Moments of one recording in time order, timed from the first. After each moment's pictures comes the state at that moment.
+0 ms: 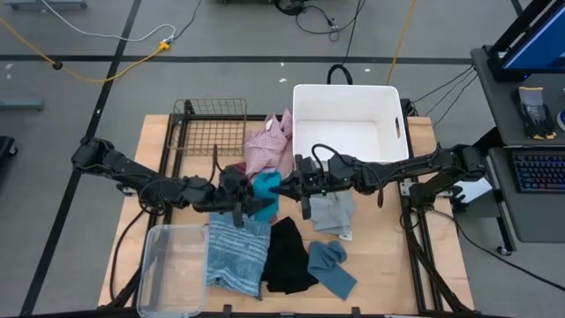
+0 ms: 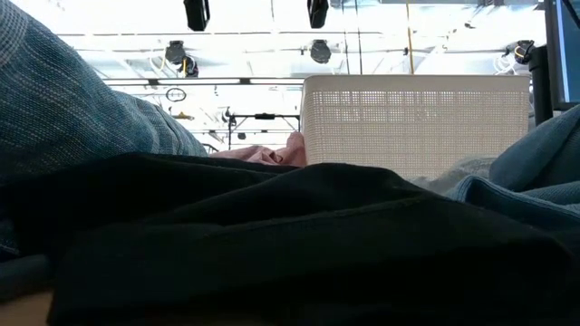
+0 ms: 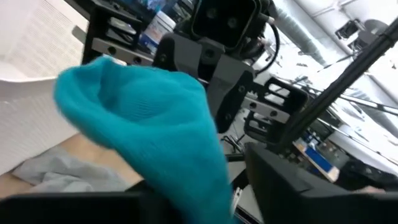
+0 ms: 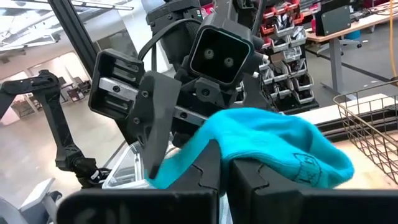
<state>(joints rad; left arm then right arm) -0.31 1.28 0.74 0.64 -0.34 -0.67 0.08 1.52 1.09 0.44 -0.06 0.35</state>
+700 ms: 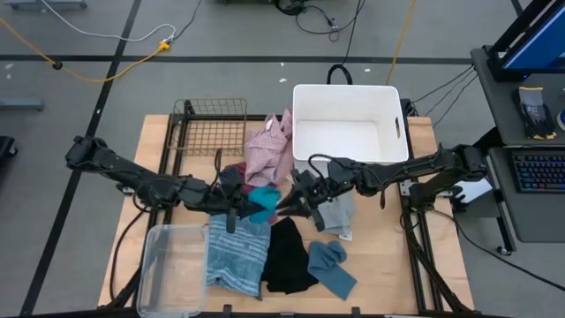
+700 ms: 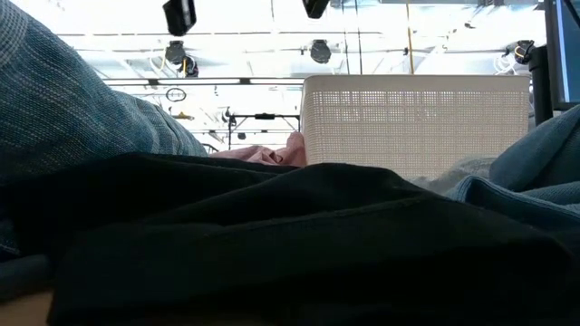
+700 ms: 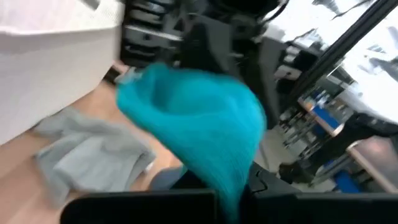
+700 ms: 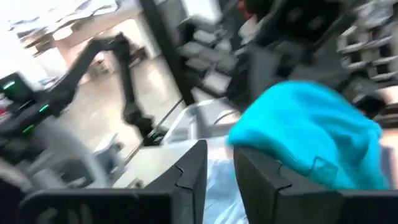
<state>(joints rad) -0.33 1.17 0.74 0.35 -0.27 -0.69 0.10 1.51 1.09 0.35 -0.33 0.35</state>
